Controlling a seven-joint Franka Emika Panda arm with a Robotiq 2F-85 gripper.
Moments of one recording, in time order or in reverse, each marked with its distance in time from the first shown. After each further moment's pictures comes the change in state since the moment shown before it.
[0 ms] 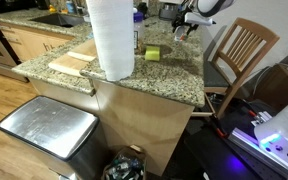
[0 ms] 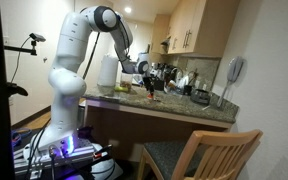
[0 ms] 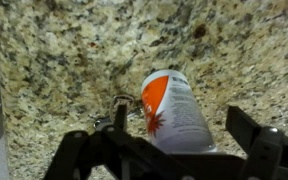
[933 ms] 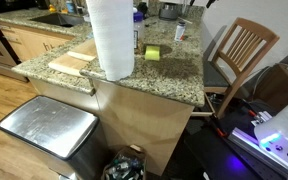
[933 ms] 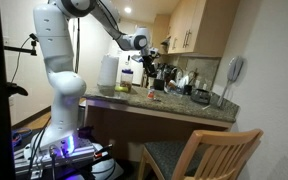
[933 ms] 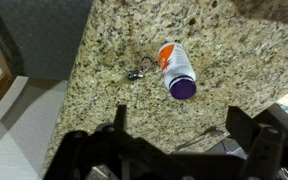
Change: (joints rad) arm -0.005 -0.380 -0.011 -0.026 0.105 -0.360 -0.197
